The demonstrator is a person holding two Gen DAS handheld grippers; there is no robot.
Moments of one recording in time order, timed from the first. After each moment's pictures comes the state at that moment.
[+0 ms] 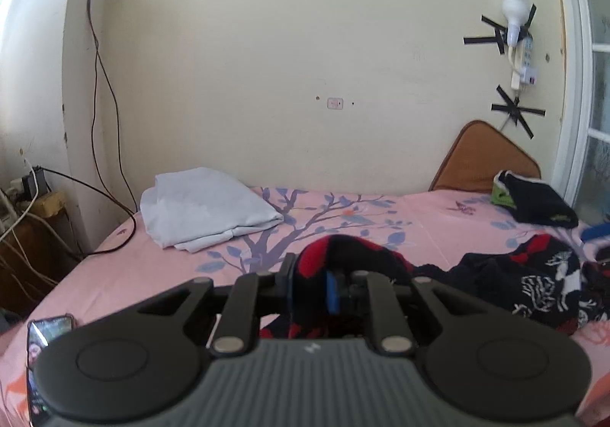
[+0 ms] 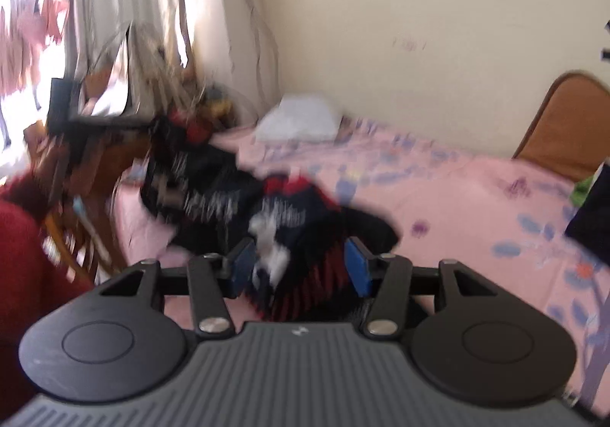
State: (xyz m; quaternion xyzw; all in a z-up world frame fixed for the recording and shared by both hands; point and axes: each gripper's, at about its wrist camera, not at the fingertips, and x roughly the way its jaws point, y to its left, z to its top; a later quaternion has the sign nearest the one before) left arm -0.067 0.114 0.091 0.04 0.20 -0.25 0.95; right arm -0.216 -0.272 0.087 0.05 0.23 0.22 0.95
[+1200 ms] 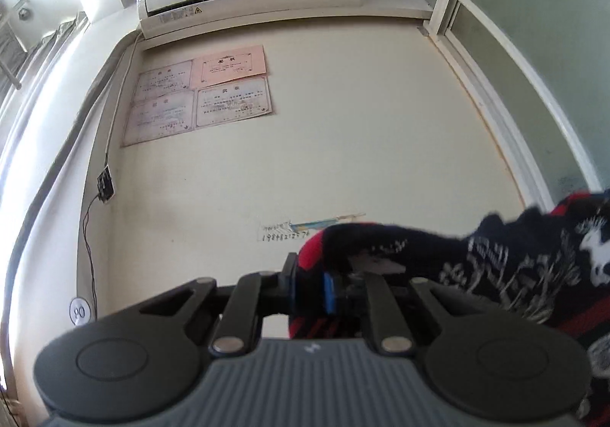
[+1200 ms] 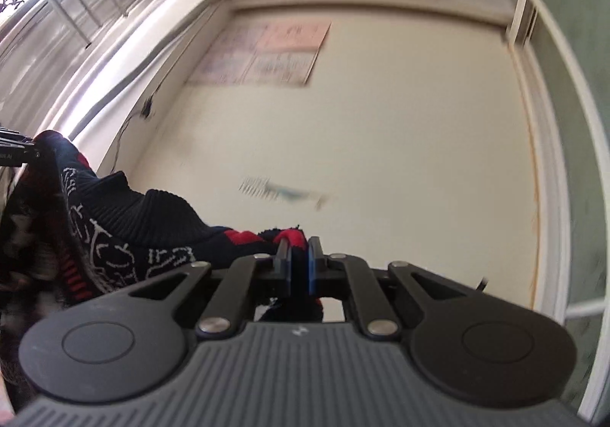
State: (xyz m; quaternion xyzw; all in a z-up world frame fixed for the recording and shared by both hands) left arm -0.171 0.079 0.333 0.06 -0.20 -0.24 0.95; right arm -0.316 -0.221 0.344 -0.15 -0.17 -0.09 0.97
